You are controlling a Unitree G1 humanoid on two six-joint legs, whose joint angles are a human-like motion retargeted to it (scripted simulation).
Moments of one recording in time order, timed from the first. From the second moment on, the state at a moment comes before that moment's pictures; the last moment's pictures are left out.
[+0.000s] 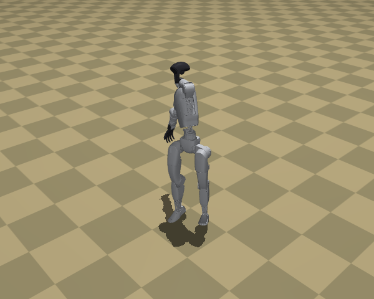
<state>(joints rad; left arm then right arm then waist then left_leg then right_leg) -3.09 -0.60 -1.19 0.18 0.35 -0.14 -0.28 -0.06 -0.98 0.21 1.60 -0.18 -0.09 0.02 -0.69 0.40 -0.02 0.17 -0.03 0.39 -0.04 -0.43 -0.03 0.07 -0.12 -0.09 0.01 0.11 0.11</state>
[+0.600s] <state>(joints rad) -3.09 -0.60 -1.40 0.10 0.56 -0.14 -0.24 -0.17 -1.09 0.22 1.58 -0.15 -0.10 -0.05 -0.86 0.41 -0.05 0.16 -0.01 0.45 -0.04 -0.42 -0.05 0.04 -0.11 -0.03 0.01 0.13 0.11</state>
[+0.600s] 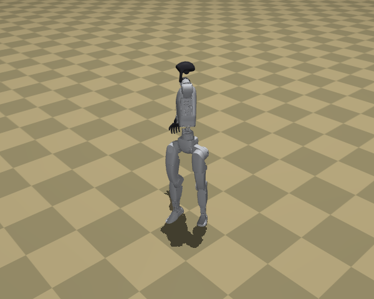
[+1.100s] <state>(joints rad) -3.09 -0.60 -1.40 0.04 0.56 -0.22 -0.16 -0.11 -1.35 0.25 1.59 0.01 -0.11 -0.05 -1.00 0.35 -0.07 -0.01 -0.04 0.50 -0.05 -0.34 -0.04 -0.15 -0.16 0.00 0.01 0.21 0.12</state>
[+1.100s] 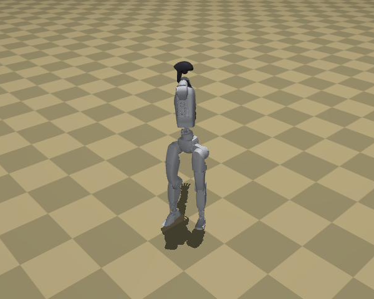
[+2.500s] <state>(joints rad) -3.09 -0.60 -1.40 -0.87 0.21 -0.32 -0.49 -0.50 -1.47 0.40 1.55 0.32 -0.21 -0.40 -1.46 0.12 0.41 -0.85 0.13 0.45 -0.03 -0.15 -0.01 -0.96 0.07 0.01 -0.04 0.42 0.04</state>
